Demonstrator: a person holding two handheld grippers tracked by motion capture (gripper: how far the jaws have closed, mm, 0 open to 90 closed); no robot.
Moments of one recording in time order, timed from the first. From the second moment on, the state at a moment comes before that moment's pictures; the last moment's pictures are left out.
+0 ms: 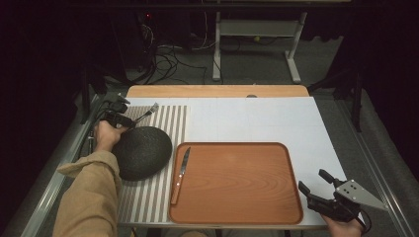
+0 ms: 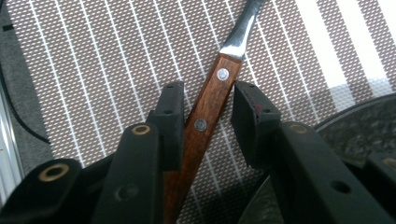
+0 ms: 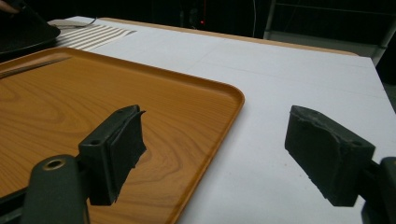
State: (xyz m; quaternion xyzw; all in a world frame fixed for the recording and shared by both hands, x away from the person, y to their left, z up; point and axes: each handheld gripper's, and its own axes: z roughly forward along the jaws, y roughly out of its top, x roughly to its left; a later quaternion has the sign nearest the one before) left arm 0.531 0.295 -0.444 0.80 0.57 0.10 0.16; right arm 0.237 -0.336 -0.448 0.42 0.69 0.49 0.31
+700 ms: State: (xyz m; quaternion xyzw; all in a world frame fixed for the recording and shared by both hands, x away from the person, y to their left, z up) left arm 0.519 0.319 -0.444 0.79 0.58 0.09 0.16; right arm 0.238 -0.335 -0.448 0.42 0.70 0.49 0.32
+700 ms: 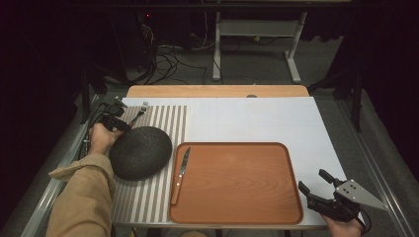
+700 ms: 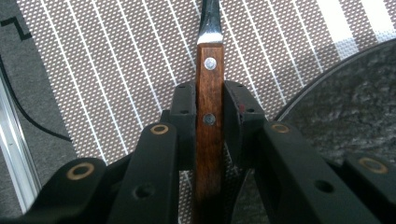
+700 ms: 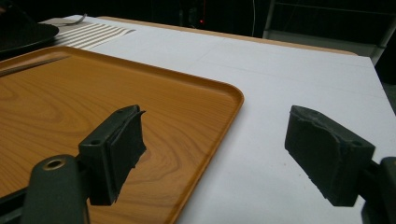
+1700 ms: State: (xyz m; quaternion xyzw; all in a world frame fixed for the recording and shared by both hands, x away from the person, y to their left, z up) left arm 0.499 0.330 -0.427 0.80 0.57 0.11 0.16; right arm 0.237 -0.334 -0.448 0.42 0.70 0.49 0.32
